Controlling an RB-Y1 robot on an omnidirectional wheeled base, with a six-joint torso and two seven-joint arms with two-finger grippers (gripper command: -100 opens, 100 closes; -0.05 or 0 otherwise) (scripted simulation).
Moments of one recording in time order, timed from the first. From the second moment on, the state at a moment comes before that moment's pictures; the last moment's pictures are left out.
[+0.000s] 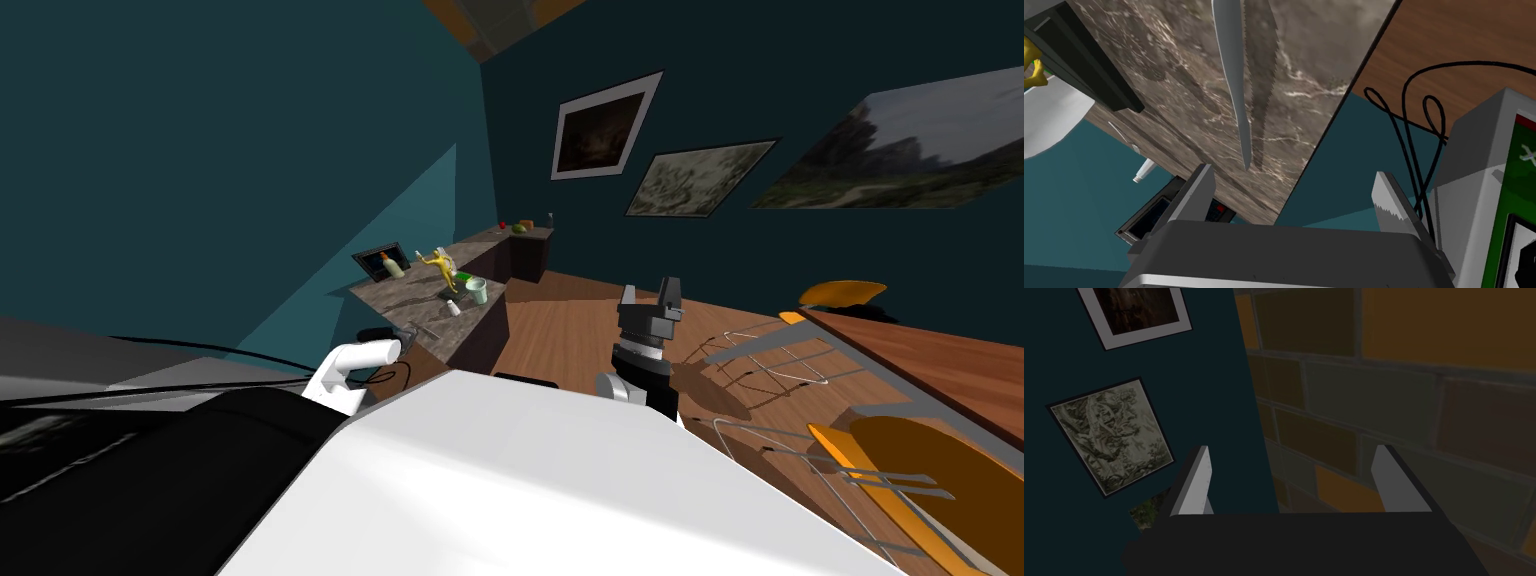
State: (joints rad) left arm 0.48 0.46 0.48 -2.04 0.34 1.15 -0.33; right arm 0.51 0.03 0.07 -2.23 -0.06 -0.55 0.04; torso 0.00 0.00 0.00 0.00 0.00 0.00
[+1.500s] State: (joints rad) left arm 0.40 0.58 0.50 -2.00 0.41 1.55 -0.57; right arm 0.51 0.03 0.07 -2.23 -0.06 -0.55 0.04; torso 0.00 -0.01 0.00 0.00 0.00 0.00
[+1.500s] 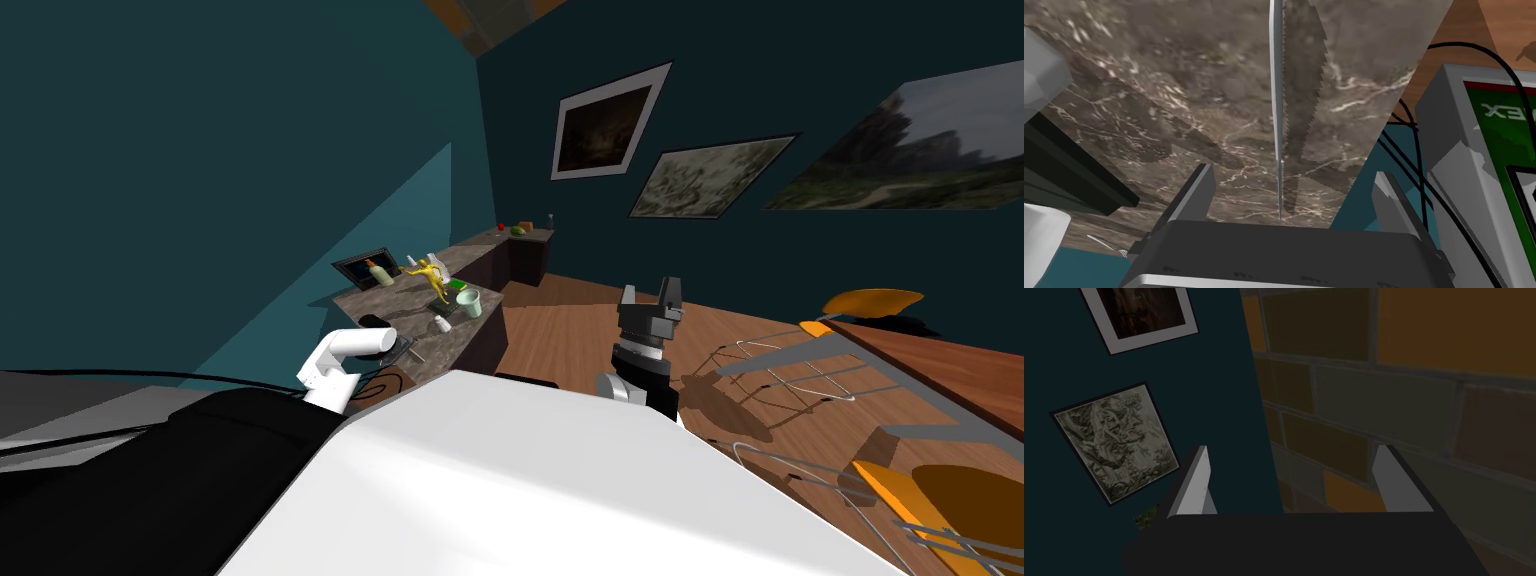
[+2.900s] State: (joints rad) left arm 0.39 0.58 0.47 -1.93 0.40 1.53 -0.60; right arm 0.51 0.03 0.07 -2.23 -0.06 -0.55 0.04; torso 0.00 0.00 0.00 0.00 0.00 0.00
